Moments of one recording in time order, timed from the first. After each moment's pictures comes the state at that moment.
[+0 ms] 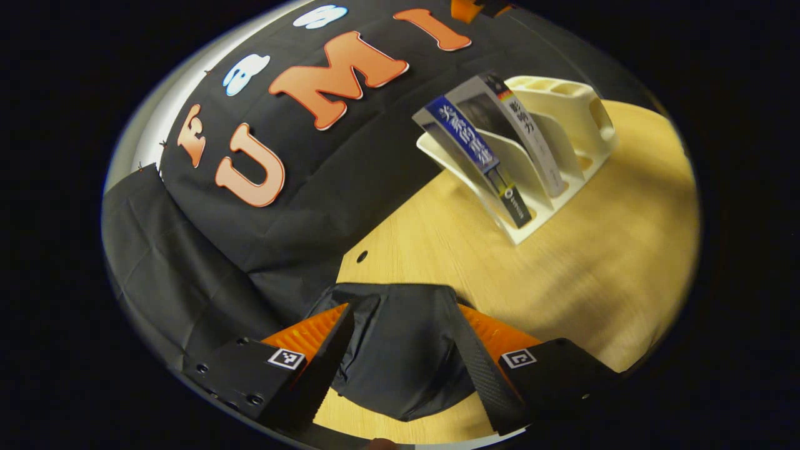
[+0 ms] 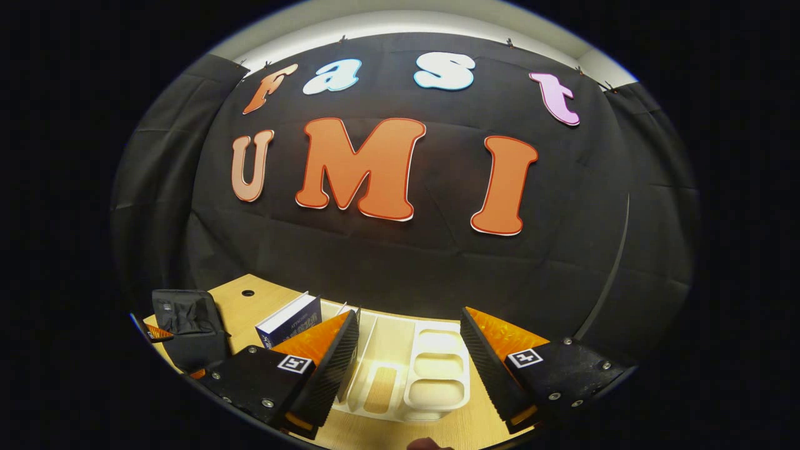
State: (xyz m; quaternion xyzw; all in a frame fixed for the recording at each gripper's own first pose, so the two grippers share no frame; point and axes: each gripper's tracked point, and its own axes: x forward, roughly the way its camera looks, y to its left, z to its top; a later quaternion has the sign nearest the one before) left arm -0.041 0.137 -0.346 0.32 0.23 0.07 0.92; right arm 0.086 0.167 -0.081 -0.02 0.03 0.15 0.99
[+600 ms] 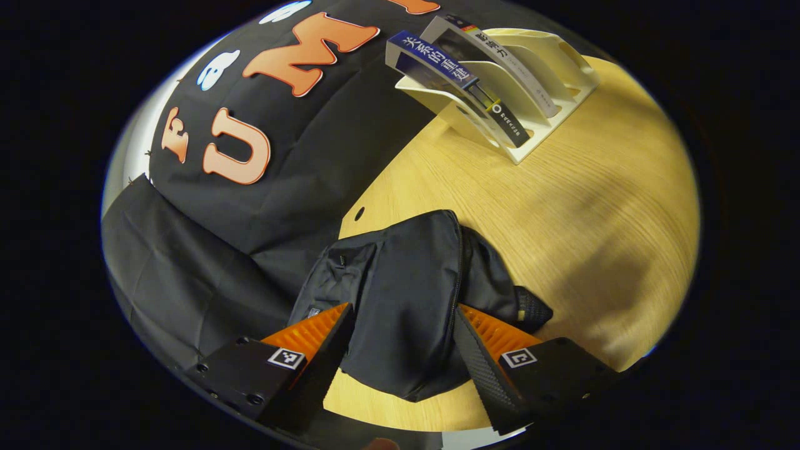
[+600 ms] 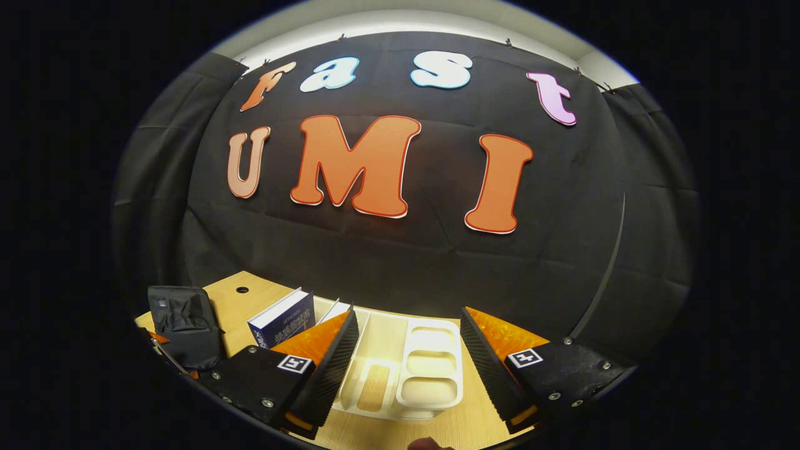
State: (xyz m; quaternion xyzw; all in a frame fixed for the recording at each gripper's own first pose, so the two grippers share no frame) left arm -0.051 0.177 -0.399 0.37 0.29 0.09 0.88; right arm 0.088 0.164 -0.083 -0.02 0.03 0.14 0.99
